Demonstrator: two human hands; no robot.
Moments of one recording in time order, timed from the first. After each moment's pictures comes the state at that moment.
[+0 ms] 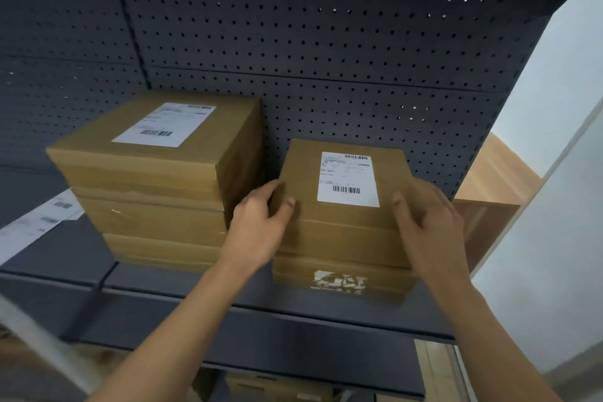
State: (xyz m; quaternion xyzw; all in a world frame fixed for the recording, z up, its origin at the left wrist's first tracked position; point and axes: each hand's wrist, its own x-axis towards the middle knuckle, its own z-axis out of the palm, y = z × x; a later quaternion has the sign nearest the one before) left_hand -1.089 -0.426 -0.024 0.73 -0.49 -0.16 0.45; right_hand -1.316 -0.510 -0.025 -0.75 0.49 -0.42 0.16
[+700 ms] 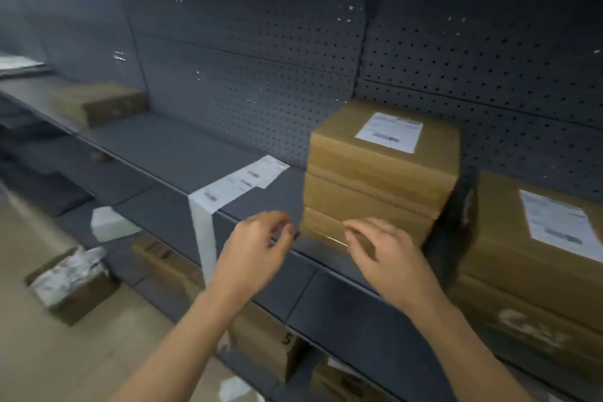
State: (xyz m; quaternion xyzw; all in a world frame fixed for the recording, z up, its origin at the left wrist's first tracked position) left_hand -0.904 -0.184 -0.041 0.82 -0.42 0.01 0.38; right_hand -1.063 -0.340 -0.028 -0.94 0.20 -0.24 0.17
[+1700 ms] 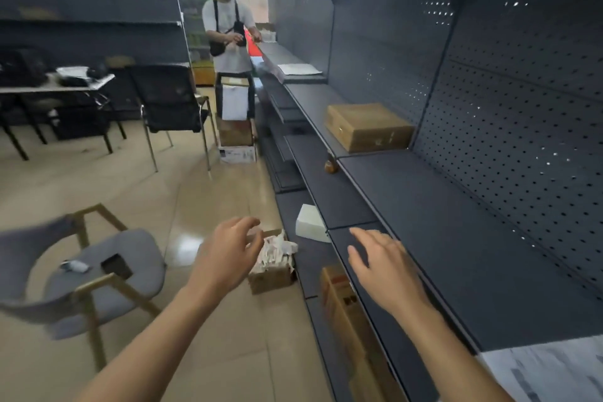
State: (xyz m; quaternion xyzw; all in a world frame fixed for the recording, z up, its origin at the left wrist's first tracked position) left_hand -0.493 0.140 -0.085 0.96 -0.01 0.13 0.24; right_hand -0.504 -0.124 -0.088 -0.97 -0.09 -0.12 0.19
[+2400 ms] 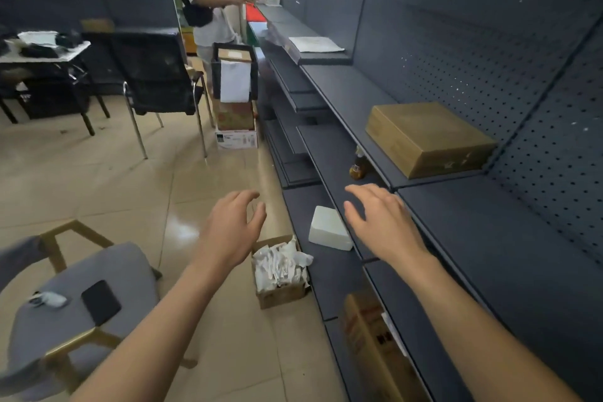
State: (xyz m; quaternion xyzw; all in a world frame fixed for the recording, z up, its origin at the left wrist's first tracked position) left_hand -0.215 0.256 -0.101 0.95 0.00 0.14 0.28; right_hand -0.207 0.006 -0.072 -0.98 -0.10 -0.12 0.15
